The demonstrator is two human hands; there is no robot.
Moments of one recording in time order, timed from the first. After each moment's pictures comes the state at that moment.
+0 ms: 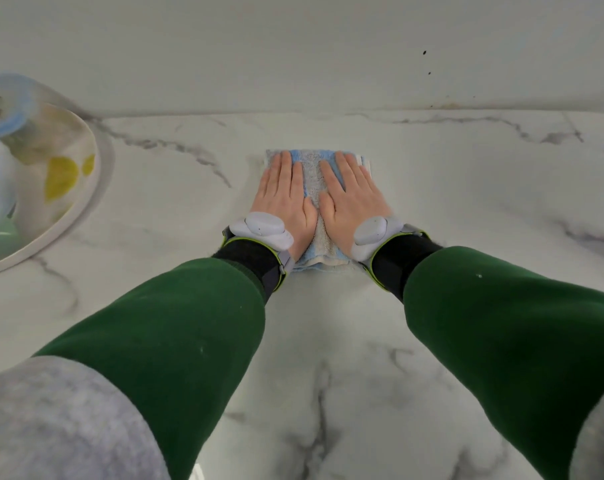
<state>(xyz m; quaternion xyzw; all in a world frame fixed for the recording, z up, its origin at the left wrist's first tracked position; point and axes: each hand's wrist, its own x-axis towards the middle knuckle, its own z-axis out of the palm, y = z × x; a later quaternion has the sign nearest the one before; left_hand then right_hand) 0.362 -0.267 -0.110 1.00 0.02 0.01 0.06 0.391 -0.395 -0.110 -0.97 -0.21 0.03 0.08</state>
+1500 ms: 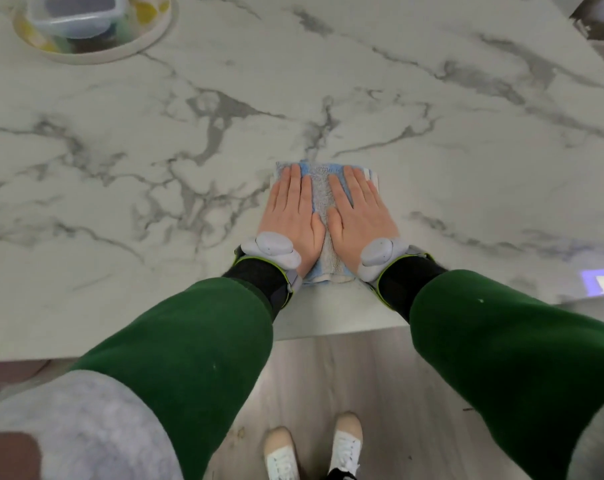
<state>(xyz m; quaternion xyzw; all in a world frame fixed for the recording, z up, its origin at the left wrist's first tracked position) -0.089 -0.313 -0.113 1.00 -0.03 0.01 0.09 -0.065 -0.447 -0.109 -0.98 -0.19 0.03 0.07</state>
